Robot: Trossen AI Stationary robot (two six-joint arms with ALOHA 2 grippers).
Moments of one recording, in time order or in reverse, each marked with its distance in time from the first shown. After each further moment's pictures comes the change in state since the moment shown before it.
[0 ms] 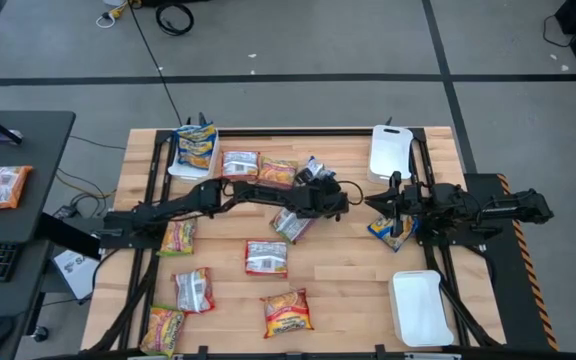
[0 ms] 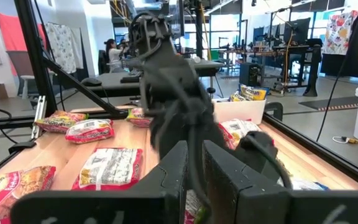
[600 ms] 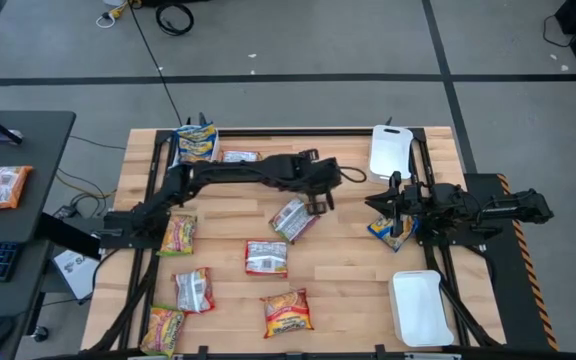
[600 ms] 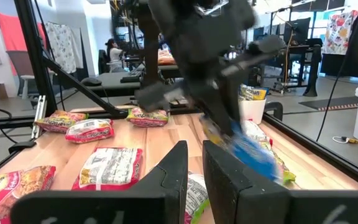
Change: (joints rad) left arm 0.028 -0.358 -0.001 -0.235 0.450 0.498; right arm 0.000 0.000 0.000 0.000 0.000 0.000
